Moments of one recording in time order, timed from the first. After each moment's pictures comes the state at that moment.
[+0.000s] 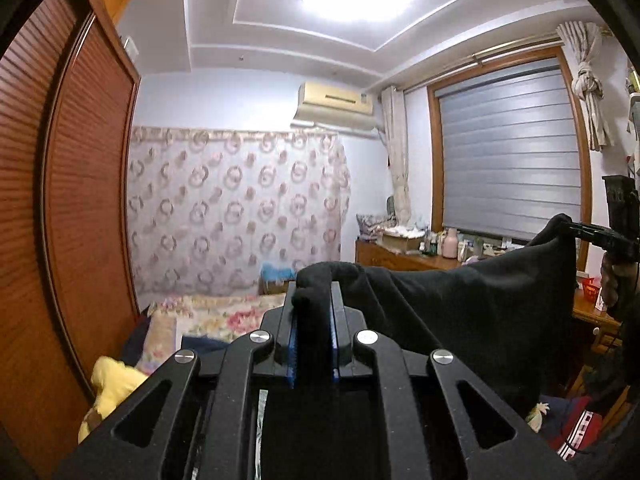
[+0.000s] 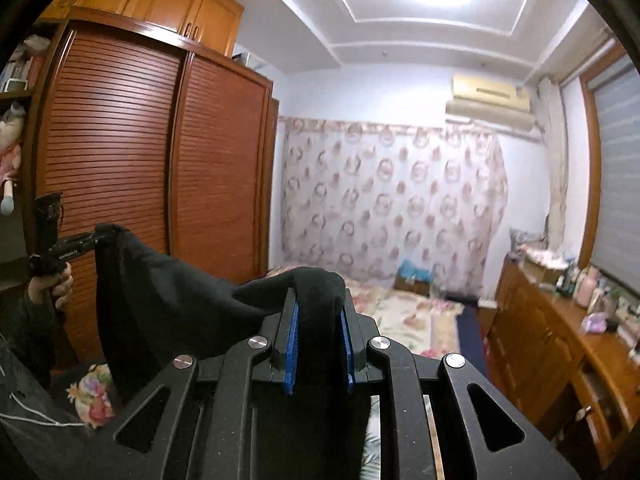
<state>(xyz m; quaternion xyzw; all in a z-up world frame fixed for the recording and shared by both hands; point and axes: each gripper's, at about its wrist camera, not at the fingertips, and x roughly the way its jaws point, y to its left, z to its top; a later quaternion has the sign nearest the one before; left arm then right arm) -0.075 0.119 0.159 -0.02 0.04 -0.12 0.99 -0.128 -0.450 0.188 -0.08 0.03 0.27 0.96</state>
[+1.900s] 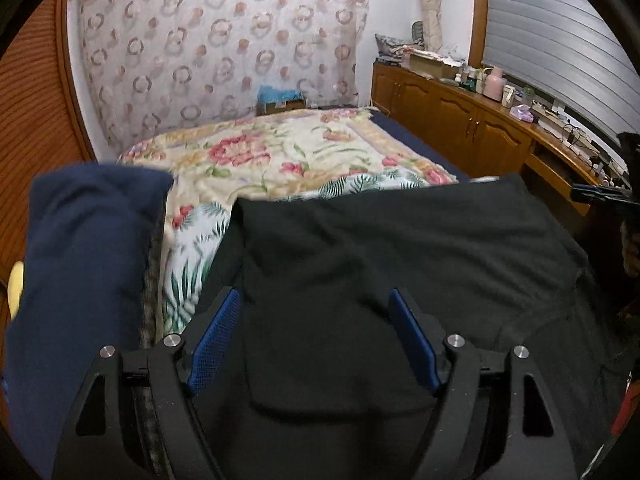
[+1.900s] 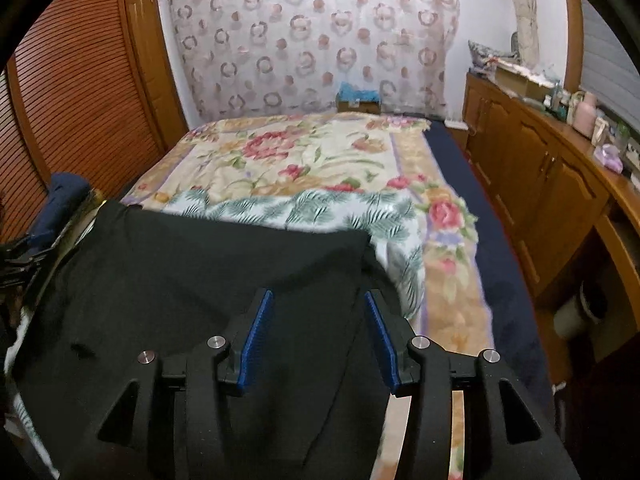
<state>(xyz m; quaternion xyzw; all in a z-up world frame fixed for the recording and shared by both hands) 0.227 0.045 -0.075 0.02 0.37 -0.10 0.92 0.139 -0.399 0.094 -0.02 0.34 0.17 0.92</state>
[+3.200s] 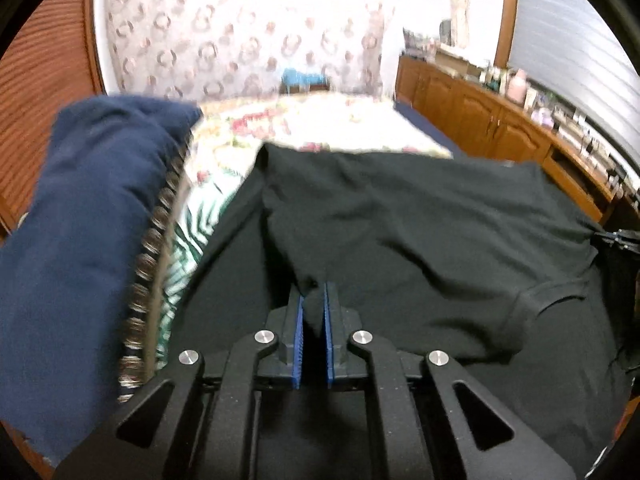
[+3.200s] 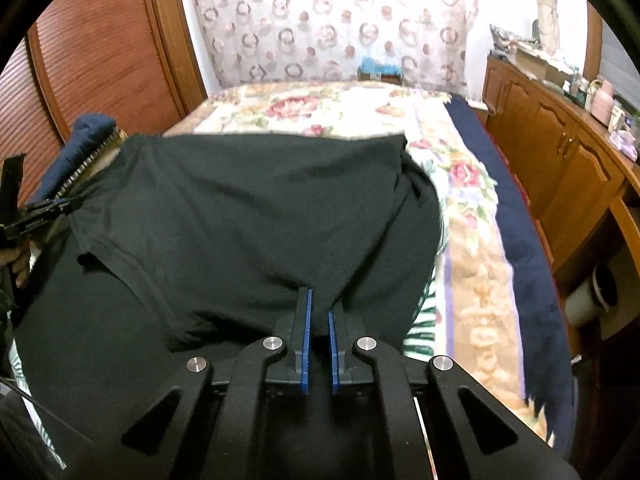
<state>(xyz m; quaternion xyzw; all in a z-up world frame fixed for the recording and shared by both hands) 0.200 0.055 -0.097 -0.01 0.38 -0.06 0.92 0.110 -0.413 0.077 -0.05 0.36 0.20 0.91</state>
